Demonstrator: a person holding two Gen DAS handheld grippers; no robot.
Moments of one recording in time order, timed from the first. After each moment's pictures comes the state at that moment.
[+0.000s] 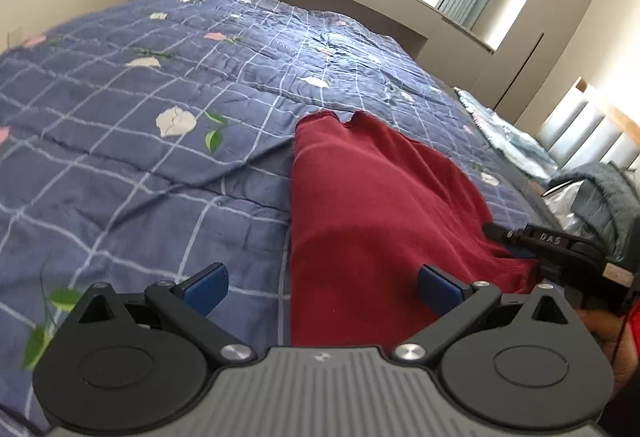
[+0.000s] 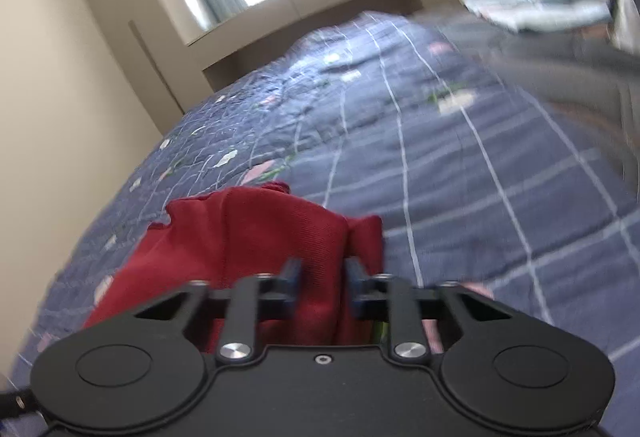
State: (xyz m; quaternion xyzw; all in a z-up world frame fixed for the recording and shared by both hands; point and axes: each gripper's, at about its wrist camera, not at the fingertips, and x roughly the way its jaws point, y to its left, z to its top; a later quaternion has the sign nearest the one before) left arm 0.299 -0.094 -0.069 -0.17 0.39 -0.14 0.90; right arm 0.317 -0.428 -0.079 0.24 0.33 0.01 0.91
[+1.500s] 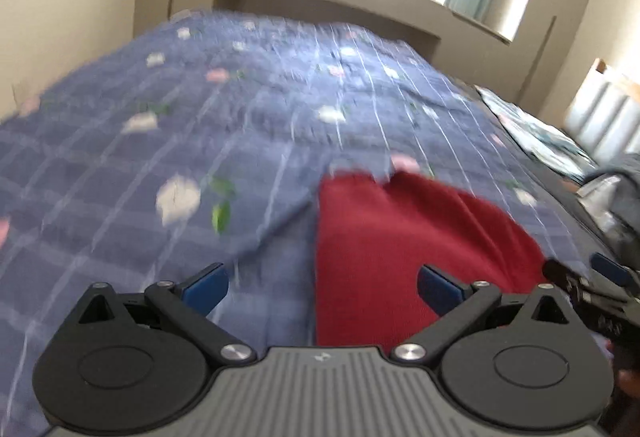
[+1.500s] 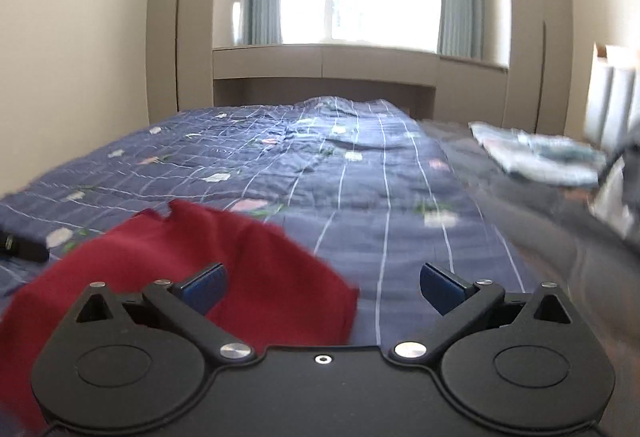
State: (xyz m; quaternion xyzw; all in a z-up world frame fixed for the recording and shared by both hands) left arm 0.372 -0.115 -0.046 -0.09 0.37 -0.09 0.92; right arm 0.308 -0.375 -0.052 -0.02 0.24 -0.03 0.97
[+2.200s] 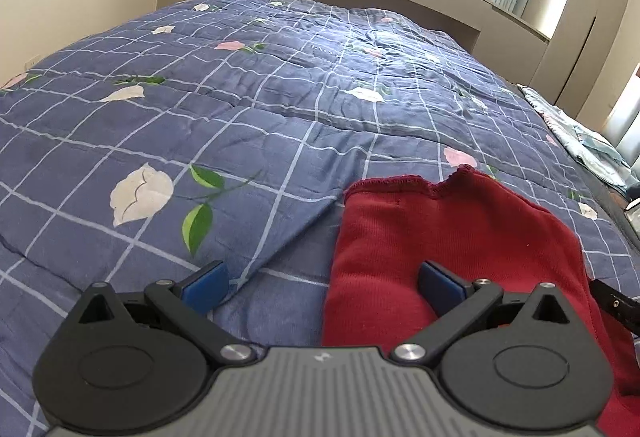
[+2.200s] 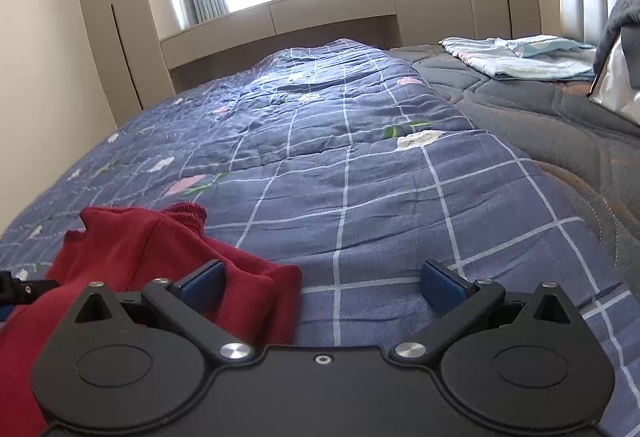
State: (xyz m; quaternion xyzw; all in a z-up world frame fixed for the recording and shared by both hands) left arm 0.429 -0.129 -0.108 -0.10 0.40 -0.05 0.91; right arm 0.356 -0.436 -0.105 0.12 0.31 -0.06 0.94
